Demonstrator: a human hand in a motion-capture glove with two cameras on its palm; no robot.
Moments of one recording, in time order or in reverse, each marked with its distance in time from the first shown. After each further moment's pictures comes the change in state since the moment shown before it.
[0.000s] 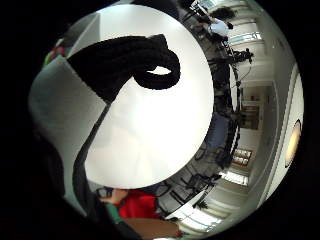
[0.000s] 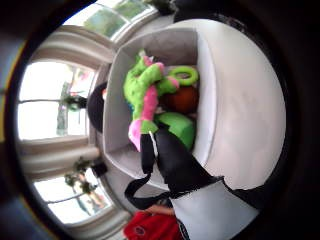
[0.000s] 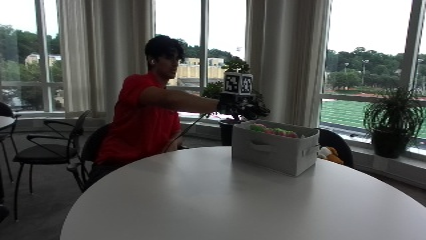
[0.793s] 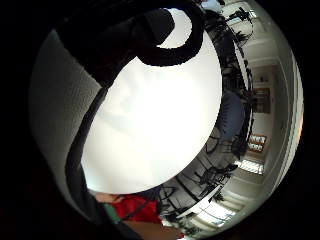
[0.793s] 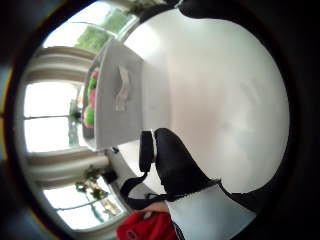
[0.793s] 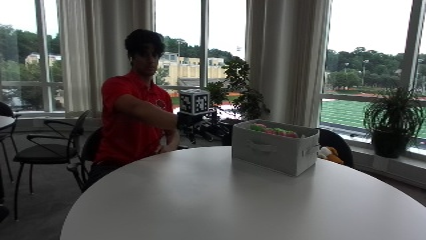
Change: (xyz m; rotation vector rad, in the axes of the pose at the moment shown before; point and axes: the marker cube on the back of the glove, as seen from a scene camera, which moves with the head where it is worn) arm 0.137 0.106 0.086 0.022 -0.114 0.227
